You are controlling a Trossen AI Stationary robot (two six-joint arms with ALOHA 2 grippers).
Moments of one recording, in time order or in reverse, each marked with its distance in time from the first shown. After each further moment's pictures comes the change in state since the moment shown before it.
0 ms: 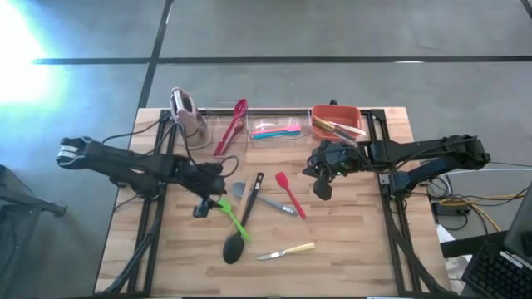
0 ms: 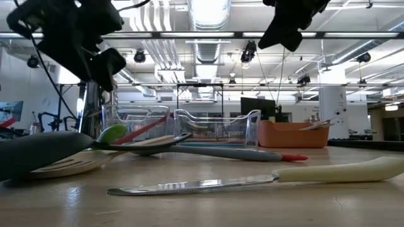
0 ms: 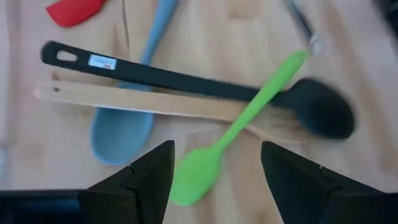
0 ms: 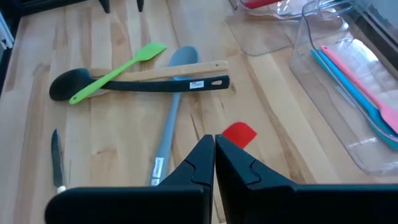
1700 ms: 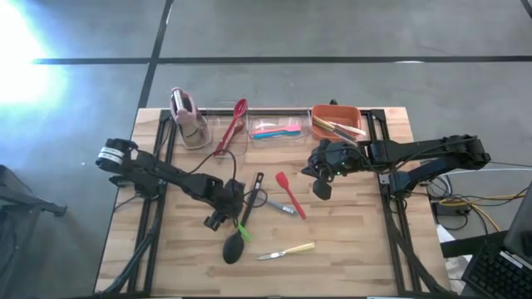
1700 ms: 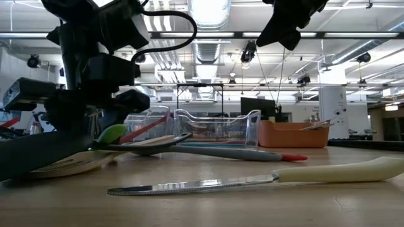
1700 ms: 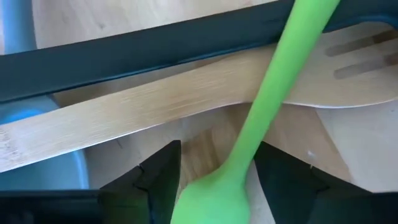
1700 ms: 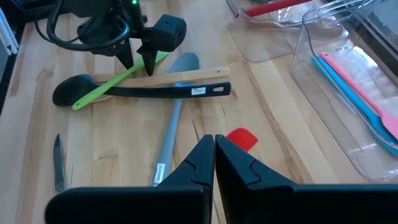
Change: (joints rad) left arm -0.101 0.506 0.072 0.132 -0.077 0.306; right arm -0.001 0.000 0.001 0.022 0.000 -0.005
